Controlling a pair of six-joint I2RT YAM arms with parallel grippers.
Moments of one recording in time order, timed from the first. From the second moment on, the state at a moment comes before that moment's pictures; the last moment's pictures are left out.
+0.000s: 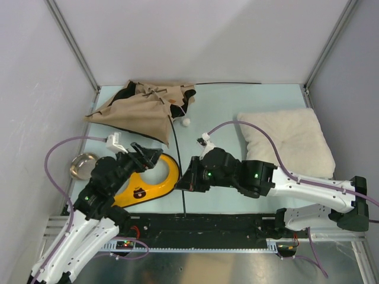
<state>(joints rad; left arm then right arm) -0.52 0.42 0.61 -0.34 -0.03 -0.76 1.29 1.23 1.19 -0.48 0.06 1.20</state>
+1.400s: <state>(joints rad) -0.62 1.11 0.36 0.45 -0.36 -0.44 1.23 1.25 1.23 -0.37 -0.08 1.36</state>
